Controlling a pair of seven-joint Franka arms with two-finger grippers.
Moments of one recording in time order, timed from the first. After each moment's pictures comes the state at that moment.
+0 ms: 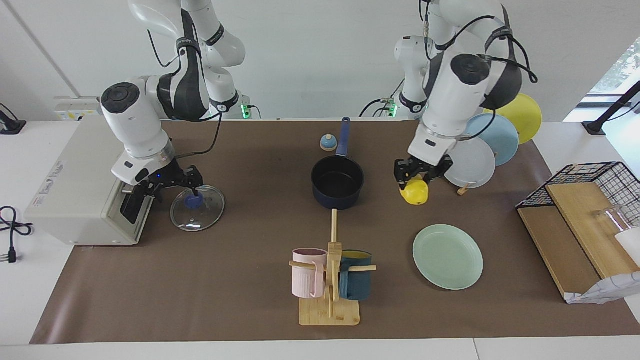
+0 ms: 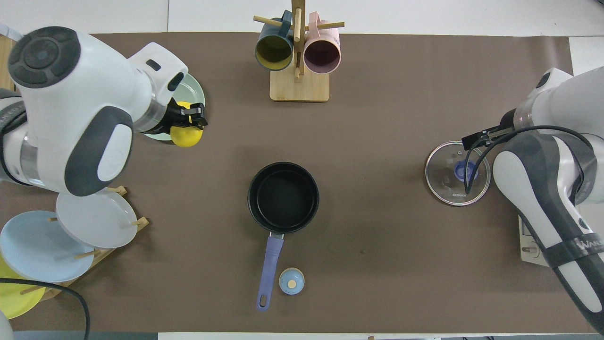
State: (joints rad) left arm -0.27 0.19 -0.04 -1.64 -0.03 1.91 -0.32; right arm -0.01 0.12 0.00 -1.89 -0.03 2.02 -0.21
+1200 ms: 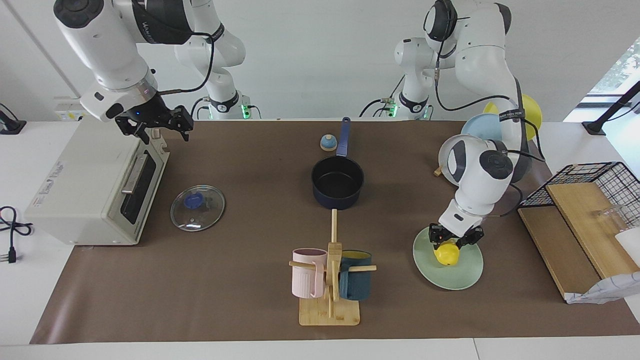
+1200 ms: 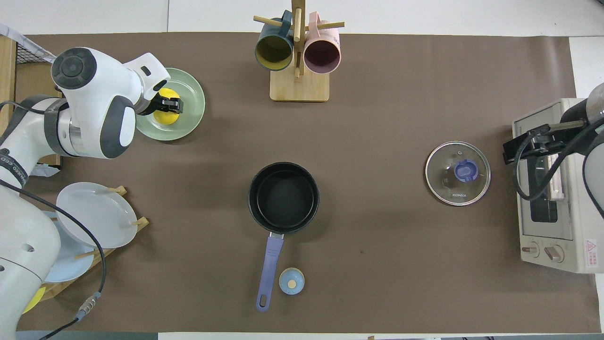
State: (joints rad) left arm -0.14 0.49 -0.05 -1.68 0.05 2.30 -0.03; right arm 0.01 0.03 0.02 -1.58 -0.03 1.48 -0.06
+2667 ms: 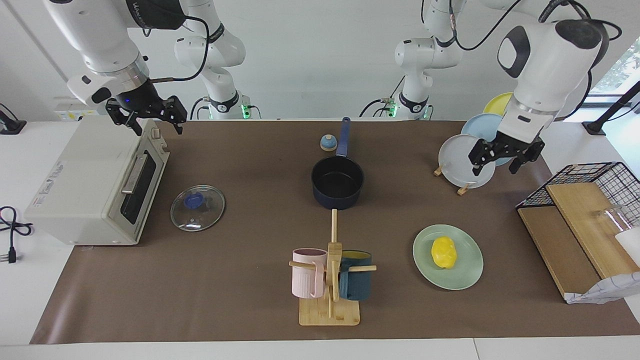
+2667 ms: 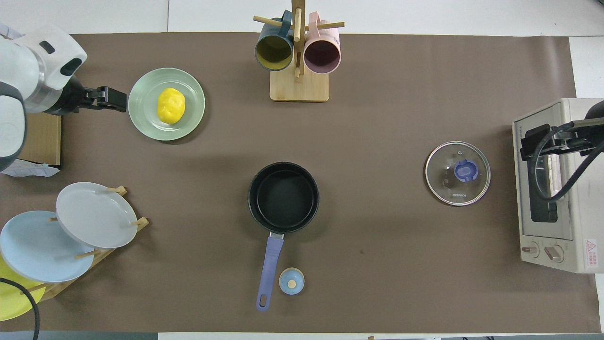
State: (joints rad) left arm -0.07 0.02 -0.04 -1.63 0.04 1.75 -0.07; right arm 0.01 0.01 0.01 -1.53 -0.02 1.46 -0.03
